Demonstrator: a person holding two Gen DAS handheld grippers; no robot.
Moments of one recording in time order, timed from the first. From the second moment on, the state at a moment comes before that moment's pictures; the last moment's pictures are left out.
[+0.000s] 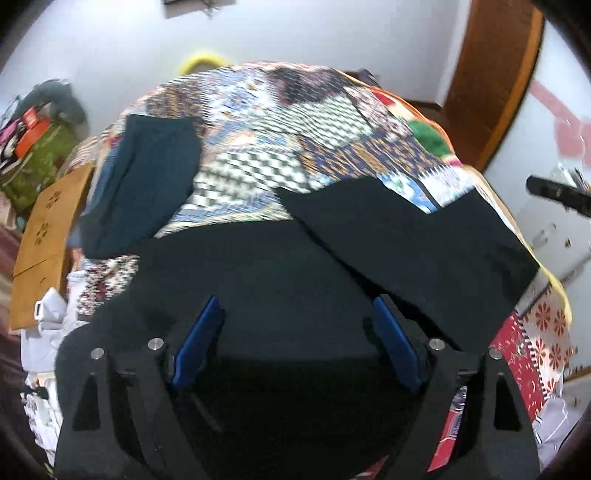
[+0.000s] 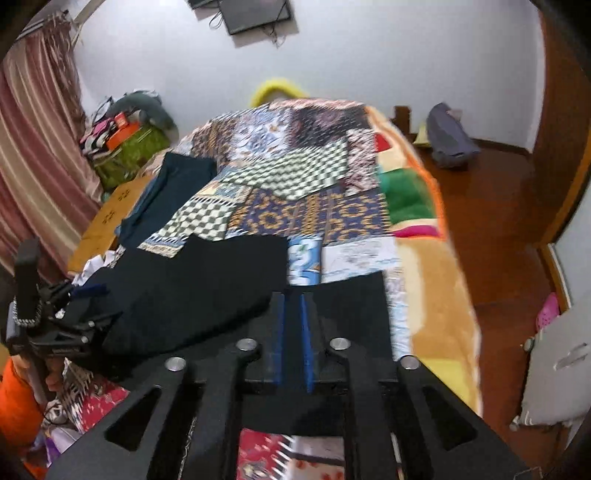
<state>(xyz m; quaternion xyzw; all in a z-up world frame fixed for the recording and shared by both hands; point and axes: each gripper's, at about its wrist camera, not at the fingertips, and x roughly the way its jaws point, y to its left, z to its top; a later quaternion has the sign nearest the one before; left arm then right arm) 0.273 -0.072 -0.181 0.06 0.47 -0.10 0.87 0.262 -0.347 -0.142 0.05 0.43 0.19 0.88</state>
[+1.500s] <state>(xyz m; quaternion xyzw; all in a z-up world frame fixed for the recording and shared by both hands) 0.300 -0.017 -0.163 0.02 0.44 -0.03 0.89 0.326 -0.241 -0.154 0.01 0.41 0.27 0.87</state>
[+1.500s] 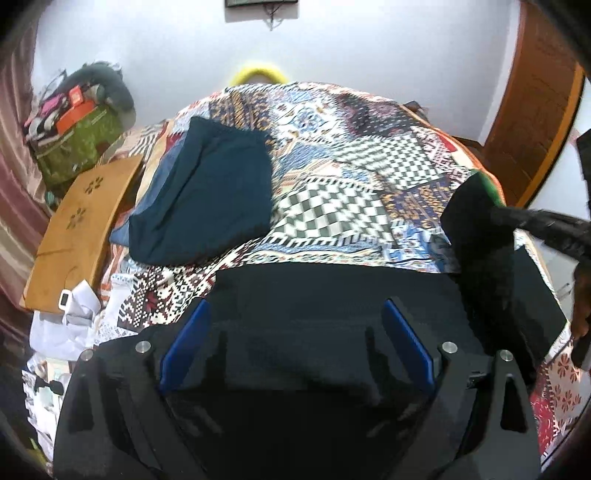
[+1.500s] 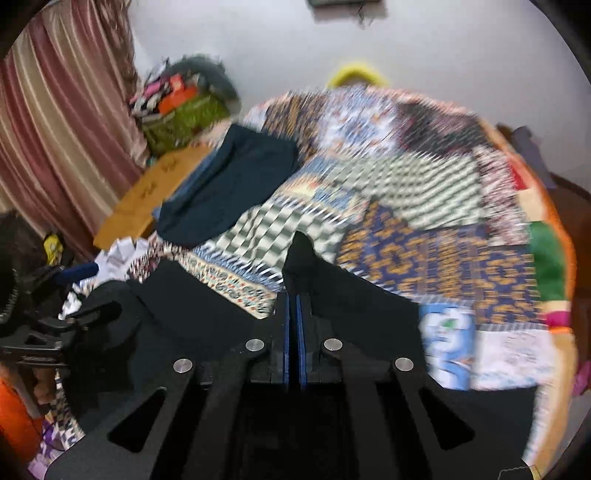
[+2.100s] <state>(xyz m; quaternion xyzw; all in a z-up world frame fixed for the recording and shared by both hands) 0.272 -0.095 -0.180 0.05 0.48 -0.09 0.87 0.220 -0.394 -0.208 0.09 0.47 0.14 0.87</state>
